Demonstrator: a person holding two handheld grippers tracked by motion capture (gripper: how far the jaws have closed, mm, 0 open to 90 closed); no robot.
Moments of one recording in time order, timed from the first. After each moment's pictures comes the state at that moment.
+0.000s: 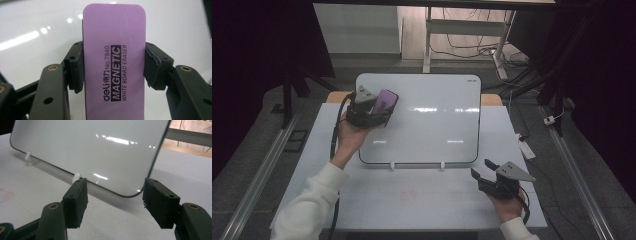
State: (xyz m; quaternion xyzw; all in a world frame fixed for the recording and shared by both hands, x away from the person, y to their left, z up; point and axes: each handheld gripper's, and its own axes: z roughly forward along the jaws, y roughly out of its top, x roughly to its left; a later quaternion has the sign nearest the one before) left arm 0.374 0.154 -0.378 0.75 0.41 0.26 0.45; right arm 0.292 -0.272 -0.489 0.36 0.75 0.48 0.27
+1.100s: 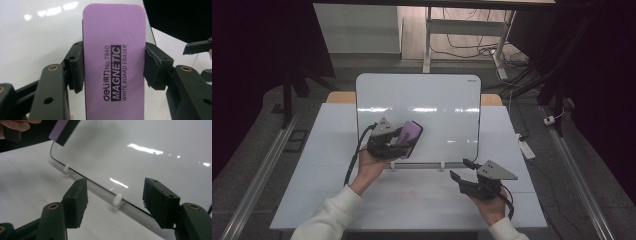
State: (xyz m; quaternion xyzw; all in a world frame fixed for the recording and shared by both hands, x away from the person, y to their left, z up) left arm 0.337 0.101 -0.428 0.77 0.36 0.17 0.50; right arm 0.283 -0.220 -0.474 0.30 0.76 0.52 0.23
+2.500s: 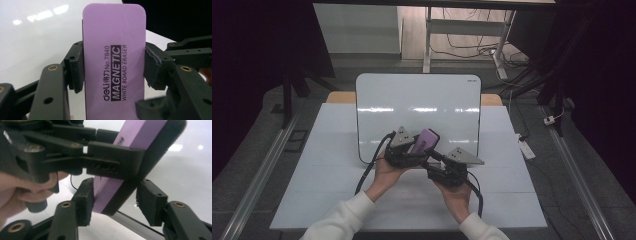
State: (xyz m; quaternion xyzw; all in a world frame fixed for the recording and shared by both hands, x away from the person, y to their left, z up) left arm 0.326 0.060 -0.440 0.77 0.33 0.17 0.51; right arm 0.304 -0.134 -0.466 0.36 0.73 0.57 0.15
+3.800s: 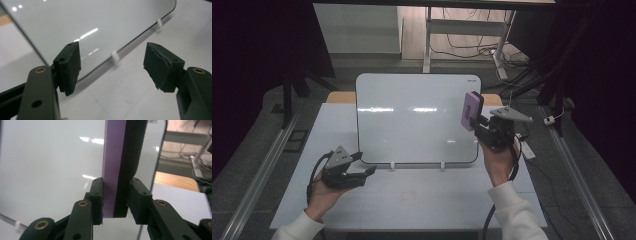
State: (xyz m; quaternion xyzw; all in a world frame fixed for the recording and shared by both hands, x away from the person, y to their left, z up) left arm 0.258 0.206 -0.466 0.79 0.39 0.19 0.43; right arm 0.364 -0.219 -0.356 0.45 0.72 0.45 0.29
